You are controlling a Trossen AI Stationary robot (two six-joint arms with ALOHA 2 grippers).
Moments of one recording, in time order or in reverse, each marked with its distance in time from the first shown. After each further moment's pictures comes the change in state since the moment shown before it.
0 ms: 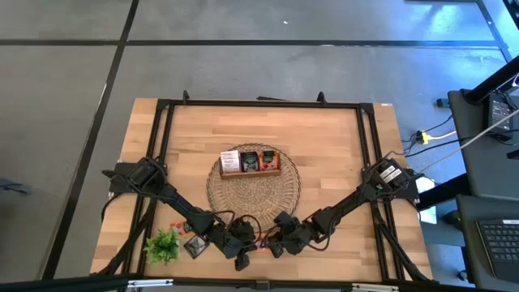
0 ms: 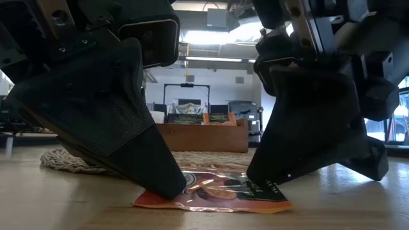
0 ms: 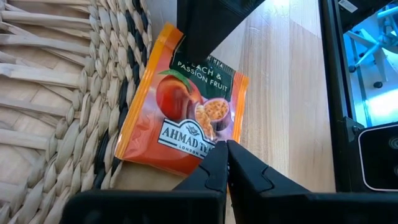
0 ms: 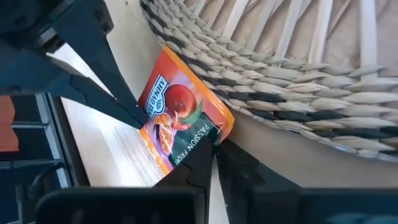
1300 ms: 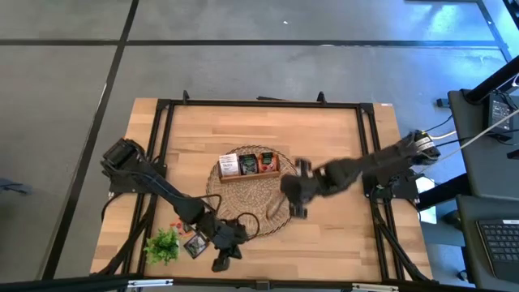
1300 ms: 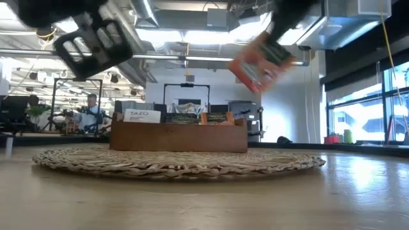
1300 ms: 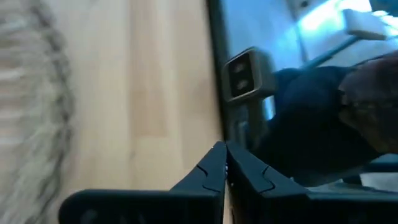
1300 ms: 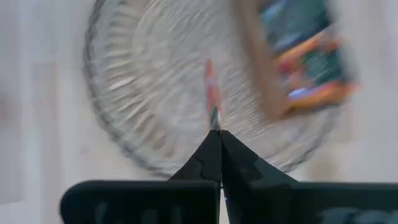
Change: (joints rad) left arm 0.028 -0.289 0.001 -0.276 0.382 0.195; right arm -0.240 -0.412 0.343 -1.032 -0.043 -0.959
